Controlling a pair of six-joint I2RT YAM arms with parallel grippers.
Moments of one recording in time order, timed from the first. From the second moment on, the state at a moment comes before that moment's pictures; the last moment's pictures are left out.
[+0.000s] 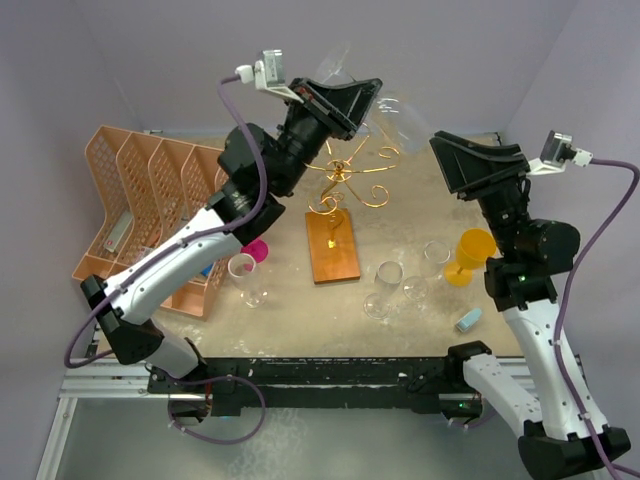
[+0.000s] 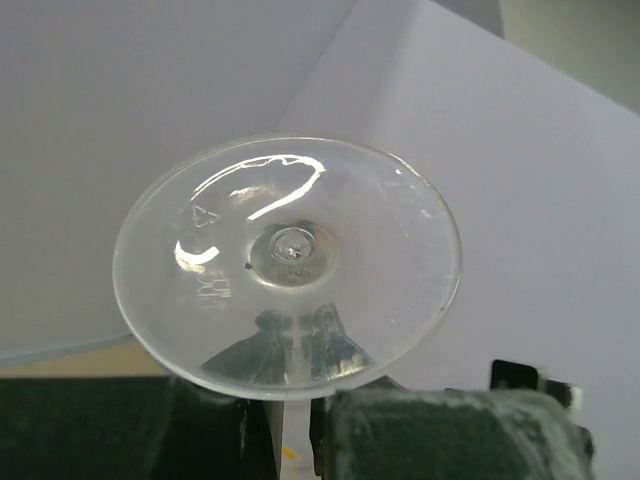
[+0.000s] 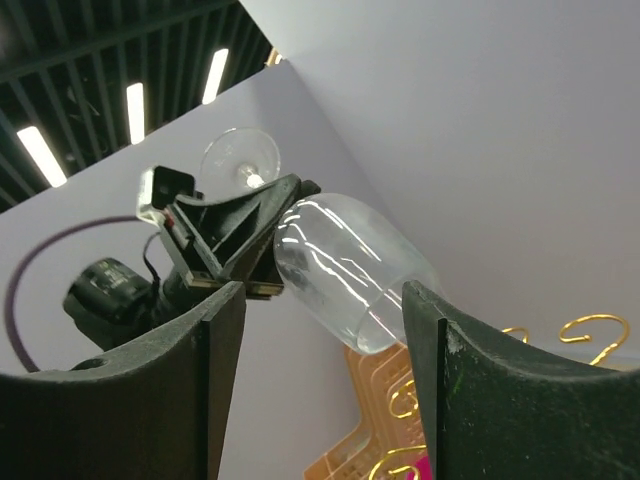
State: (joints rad) left arm -0.90 1.52 1.75 0.30 -0.20 -0.64; right arm 0.20 0.80 0.99 0.50 -0.30 1.02
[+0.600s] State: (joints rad) left arm -0.75 1.22 1.77 -0.34 -0.51 -0.25; right arm 0.20 0.77 0.99 0.35 -0.24 0.86
